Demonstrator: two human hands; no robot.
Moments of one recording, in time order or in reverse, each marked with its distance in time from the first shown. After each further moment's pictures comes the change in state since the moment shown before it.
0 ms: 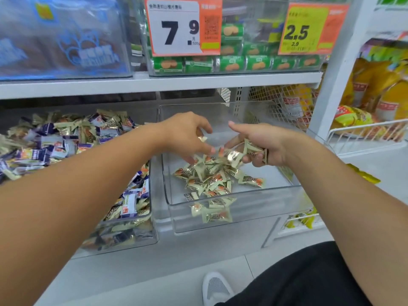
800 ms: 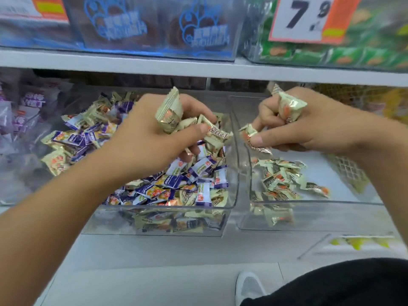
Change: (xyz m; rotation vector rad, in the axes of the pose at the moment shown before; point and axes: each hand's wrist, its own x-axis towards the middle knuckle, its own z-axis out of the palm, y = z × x) left_hand -0.140 -0.098 -0.043 -0.368 0.528 0.271; right_hand -0.052 -0.068 0.094 -0.416 -0.267 -0.684
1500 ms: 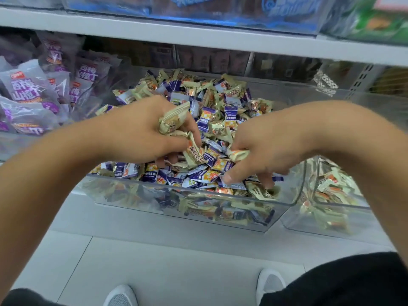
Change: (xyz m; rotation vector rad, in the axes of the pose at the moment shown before) left_hand -0.029 -0.035 -0.077 0.320 -0.261 -0.272; right_hand 0.070 -0.058 0.099 -0.919 -0.626 0.250
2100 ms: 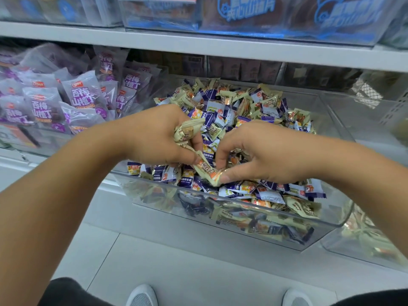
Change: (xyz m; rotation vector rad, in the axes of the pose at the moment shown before) left_hand -0.012 -0.026 -0.025 0.167 -0.020 -0.094; right_hand 0.048 -0.015 0.011 0.195 0.449 -0.493
